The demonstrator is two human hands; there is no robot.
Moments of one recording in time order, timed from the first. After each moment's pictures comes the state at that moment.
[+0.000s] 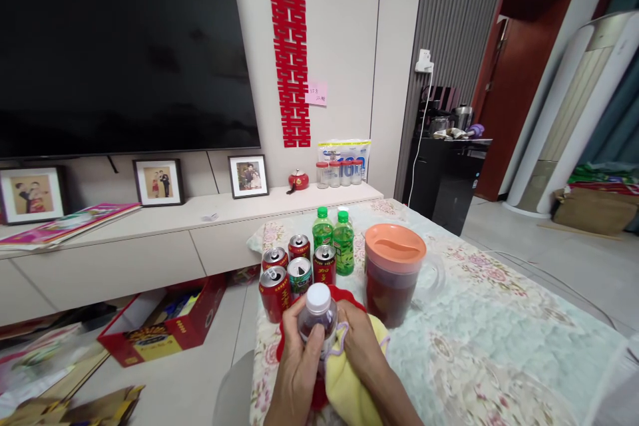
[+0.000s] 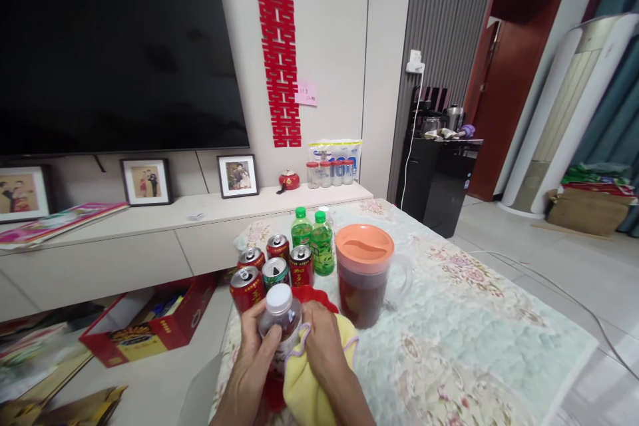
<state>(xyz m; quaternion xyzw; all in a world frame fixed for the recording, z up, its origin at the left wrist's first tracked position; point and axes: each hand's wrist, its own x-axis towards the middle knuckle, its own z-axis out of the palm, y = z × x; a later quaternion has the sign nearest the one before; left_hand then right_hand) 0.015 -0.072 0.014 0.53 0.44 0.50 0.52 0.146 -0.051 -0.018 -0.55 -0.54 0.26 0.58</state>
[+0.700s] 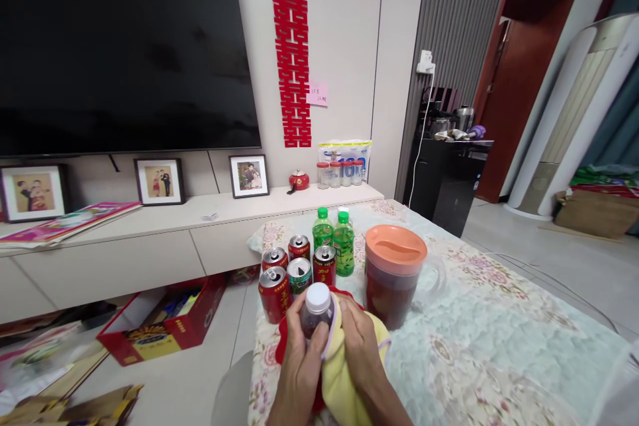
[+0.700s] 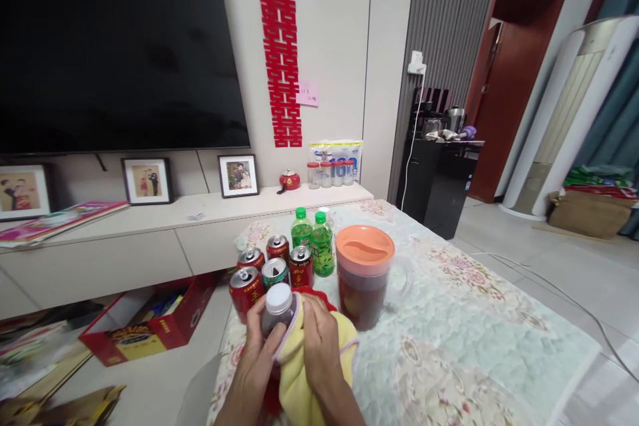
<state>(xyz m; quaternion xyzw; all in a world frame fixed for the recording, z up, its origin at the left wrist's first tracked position) 0.021 -0.071 0.018 0.54 0.43 0.49 0.53 0.142 -0.060 -0.008 -0.52 -0.54 0.25 0.61</state>
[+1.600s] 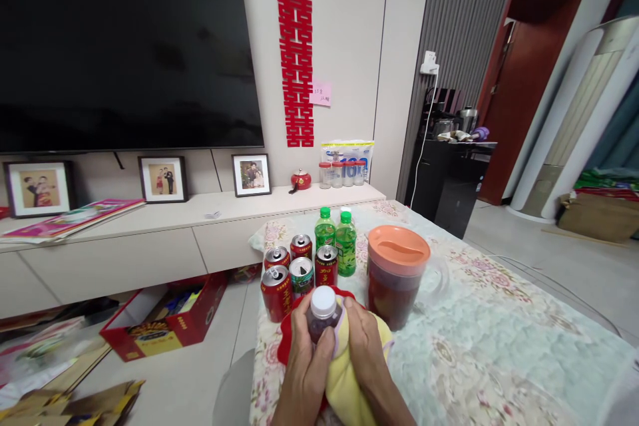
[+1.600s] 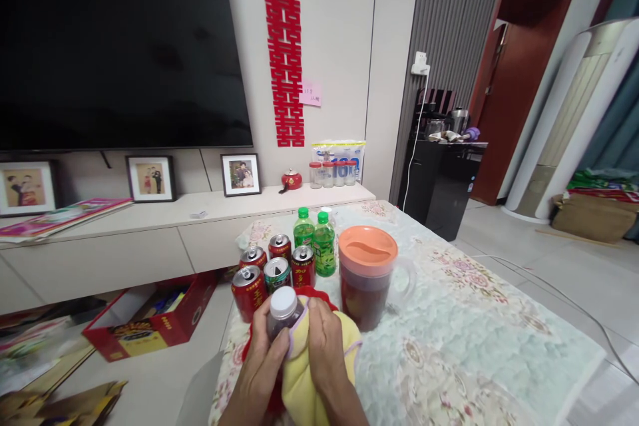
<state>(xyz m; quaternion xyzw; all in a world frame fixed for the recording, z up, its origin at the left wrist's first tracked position) 0.025 -0.075 0.014 0.54 0.43 0.51 0.51 0.145 -0.059 -0.009 -0.55 -0.54 0.25 0.59</state>
